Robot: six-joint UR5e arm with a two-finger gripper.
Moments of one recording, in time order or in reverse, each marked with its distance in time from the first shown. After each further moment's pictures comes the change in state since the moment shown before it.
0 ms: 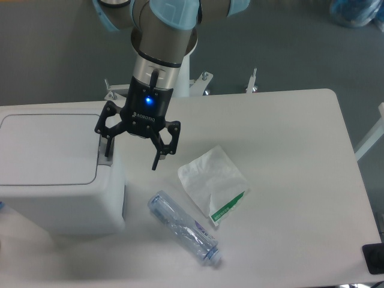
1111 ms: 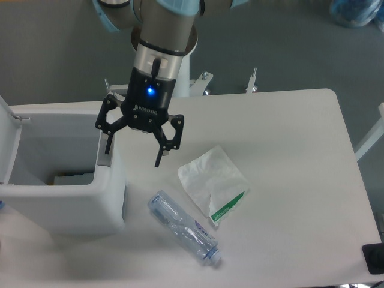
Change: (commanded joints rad) arm 0.047 0.014 0.104 -0.003 0.002 0.005
